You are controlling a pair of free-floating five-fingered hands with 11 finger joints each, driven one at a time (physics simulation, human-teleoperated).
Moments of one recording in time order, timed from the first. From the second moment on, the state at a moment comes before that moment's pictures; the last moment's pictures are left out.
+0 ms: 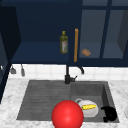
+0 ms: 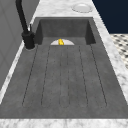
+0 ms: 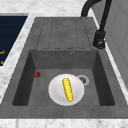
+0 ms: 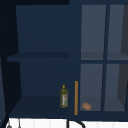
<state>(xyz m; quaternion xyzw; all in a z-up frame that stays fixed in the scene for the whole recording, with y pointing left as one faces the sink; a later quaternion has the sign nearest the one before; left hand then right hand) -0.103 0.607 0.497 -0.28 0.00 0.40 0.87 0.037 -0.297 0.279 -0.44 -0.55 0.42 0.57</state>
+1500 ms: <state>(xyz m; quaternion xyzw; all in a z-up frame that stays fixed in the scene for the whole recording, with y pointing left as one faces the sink) -0.066 0.550 0.460 -0.32 0.08 0.43 0.84 0.037 -0.297 0.279 -0.44 -0.55 0.42 0.57</state>
